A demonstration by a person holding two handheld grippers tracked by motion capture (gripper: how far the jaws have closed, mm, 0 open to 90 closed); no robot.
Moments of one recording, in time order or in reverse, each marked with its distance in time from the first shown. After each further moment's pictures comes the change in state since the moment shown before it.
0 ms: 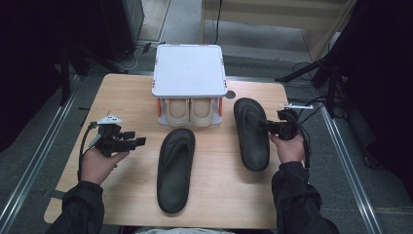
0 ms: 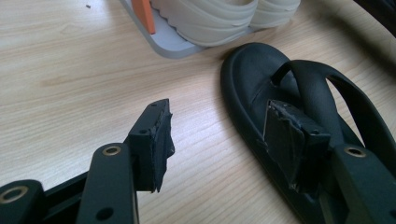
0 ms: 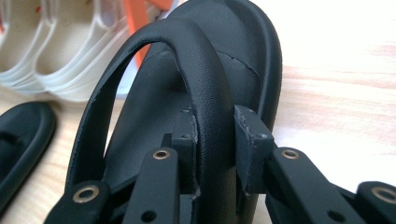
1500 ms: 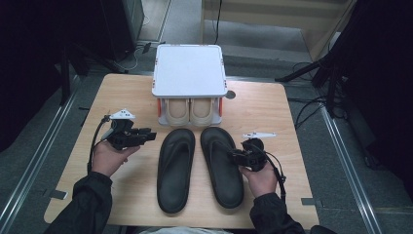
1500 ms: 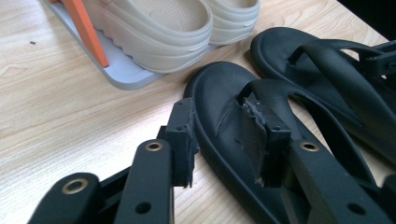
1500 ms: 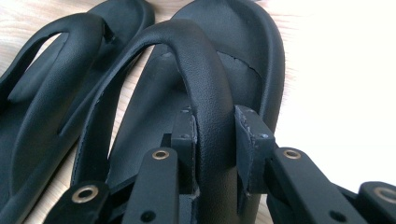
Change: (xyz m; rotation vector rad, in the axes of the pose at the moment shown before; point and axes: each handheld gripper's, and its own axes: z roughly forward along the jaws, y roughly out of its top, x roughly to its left) left arm -0.016 0.020 0.017 -0.006 -0.091 0.090; right arm 0.098 -0.078 0.013 0.123 0.114 -0.118
